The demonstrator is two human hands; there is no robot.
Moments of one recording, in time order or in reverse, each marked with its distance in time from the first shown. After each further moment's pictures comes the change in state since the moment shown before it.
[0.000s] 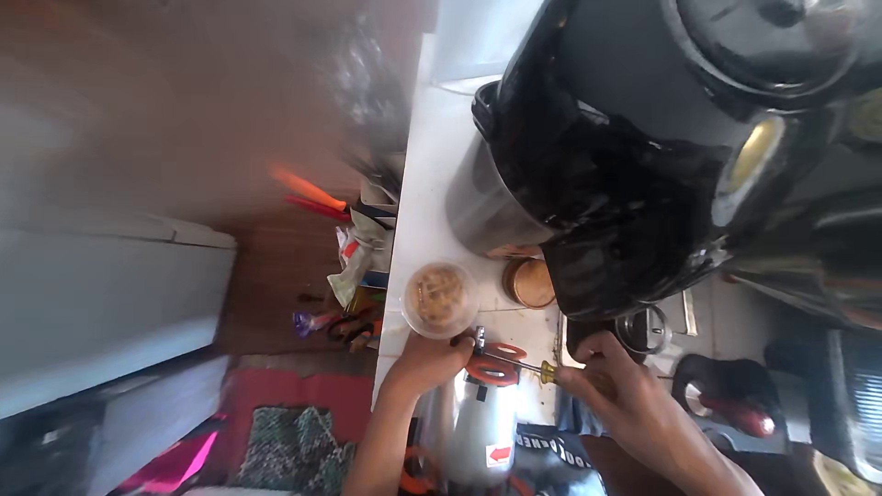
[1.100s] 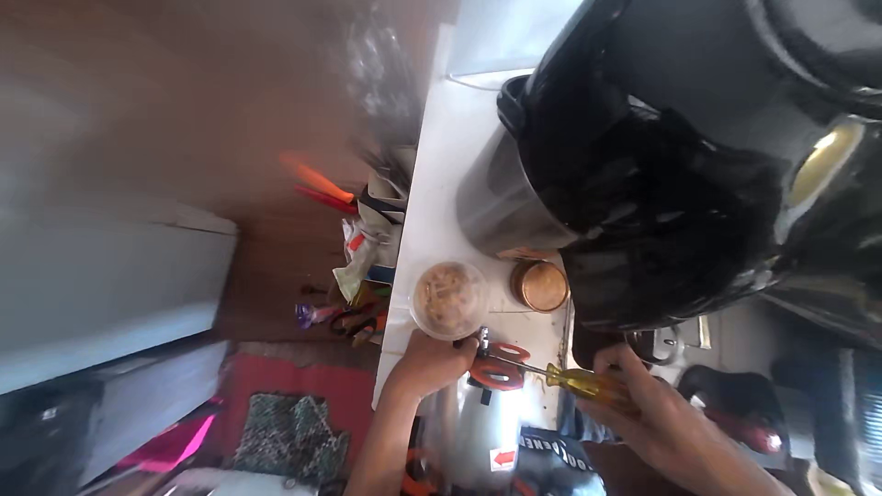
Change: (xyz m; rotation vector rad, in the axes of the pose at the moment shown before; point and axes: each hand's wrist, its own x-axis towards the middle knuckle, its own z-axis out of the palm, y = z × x) left_hand -0.002 -0.002 -0.001 0.005 0.030 -0.033; right_hand 0.001 0.016 -0.022 -0.003 -0.196 -0.116
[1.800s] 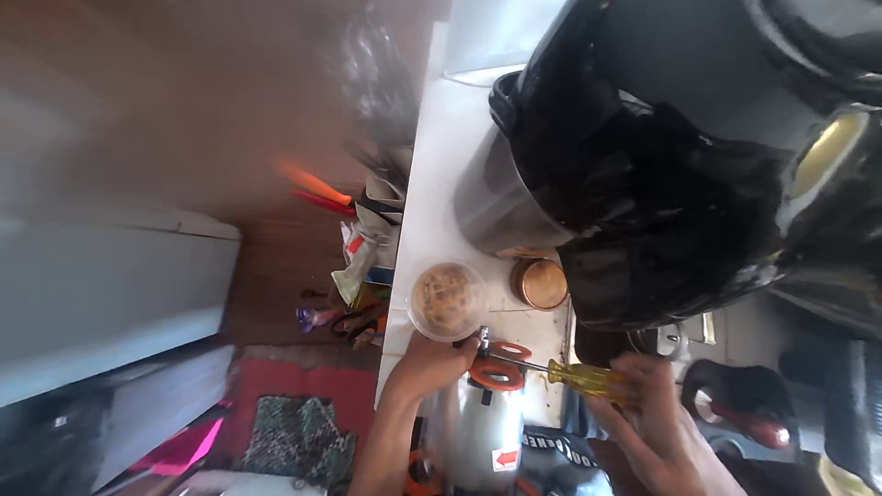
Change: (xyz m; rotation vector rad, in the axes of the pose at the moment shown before) left_hand -0.001 0.002 -0.001 -0.047 0.007 -0.017; right_hand -0.017 -0.008 0.031 0.107 0.305 0.002
